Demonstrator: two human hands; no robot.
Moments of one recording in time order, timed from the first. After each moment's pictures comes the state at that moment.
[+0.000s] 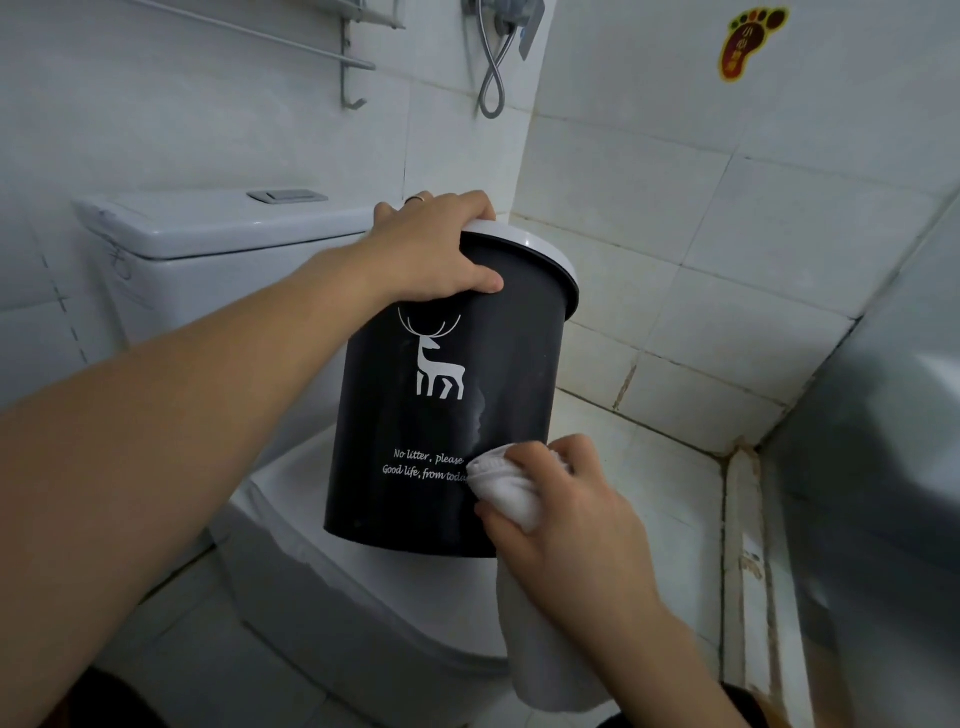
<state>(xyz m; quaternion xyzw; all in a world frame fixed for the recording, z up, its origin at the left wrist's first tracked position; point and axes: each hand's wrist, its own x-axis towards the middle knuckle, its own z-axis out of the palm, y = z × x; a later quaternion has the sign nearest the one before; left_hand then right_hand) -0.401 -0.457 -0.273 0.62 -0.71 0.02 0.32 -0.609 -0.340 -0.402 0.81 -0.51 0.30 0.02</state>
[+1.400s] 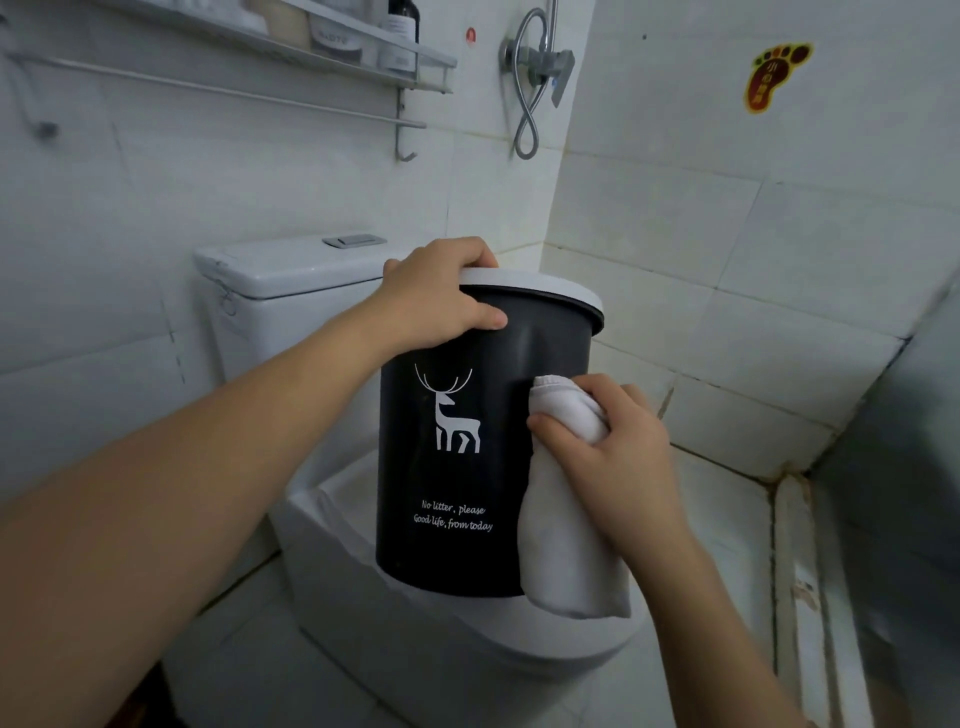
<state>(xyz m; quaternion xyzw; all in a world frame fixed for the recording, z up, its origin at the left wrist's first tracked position) -0.381 -0.387 -0.268 0.62 -0.67 -0.06 0.40 -0.589 -0.352 -0.352 0.72 -0.48 0.46 -0.19</state>
